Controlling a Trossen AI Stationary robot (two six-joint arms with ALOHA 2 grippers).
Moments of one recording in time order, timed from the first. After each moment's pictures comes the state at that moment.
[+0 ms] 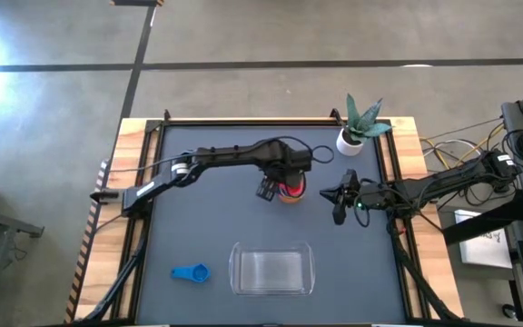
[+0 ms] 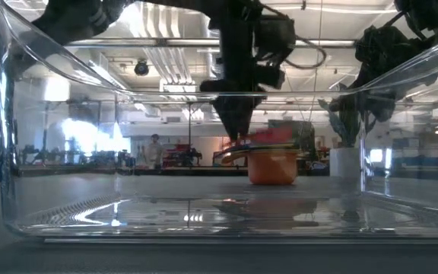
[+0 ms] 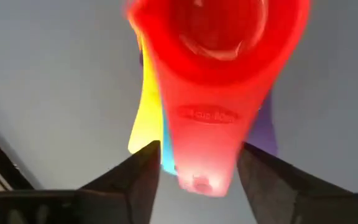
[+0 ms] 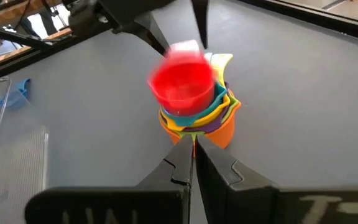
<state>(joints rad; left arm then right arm) 0.14 2.41 2.35 -1.38 -0.18 0.60 0.18 0.84 0.26 0.14 0.42 0.50</state>
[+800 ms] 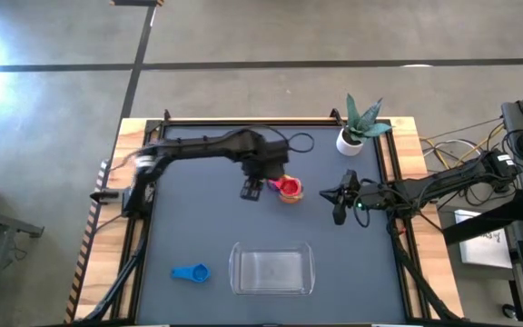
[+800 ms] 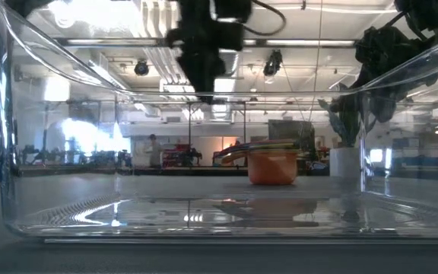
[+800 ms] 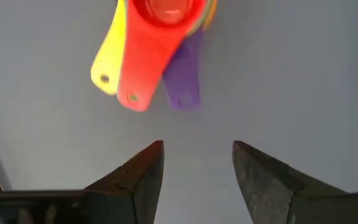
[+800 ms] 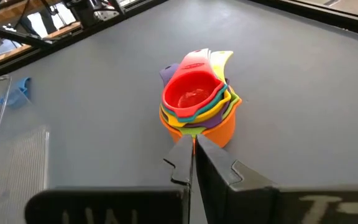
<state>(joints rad) 0.15 2.02 1.94 -1.29 -0.02 0.36 0.18 0.84 0.26 0.13 0.42 0.50</state>
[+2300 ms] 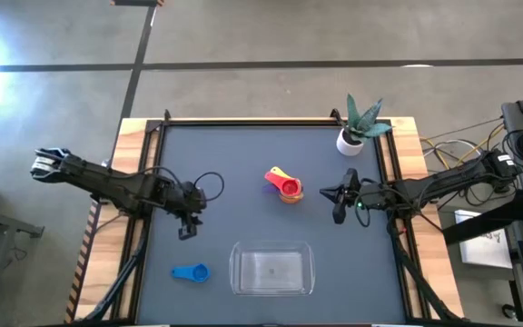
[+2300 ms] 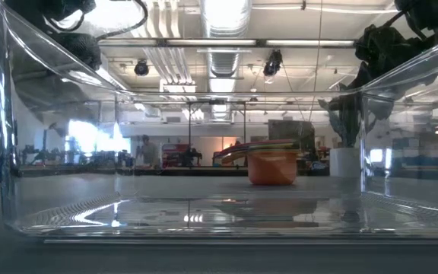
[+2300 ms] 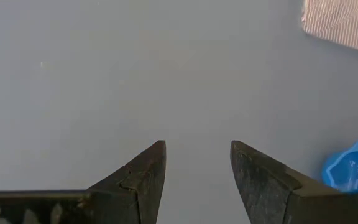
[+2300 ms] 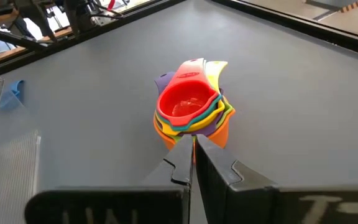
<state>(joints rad) -0.18 1.04 0.63 -0.69 -0.01 -0.43 0.18 0.84 0.26 0.15 0.45 0.46</state>
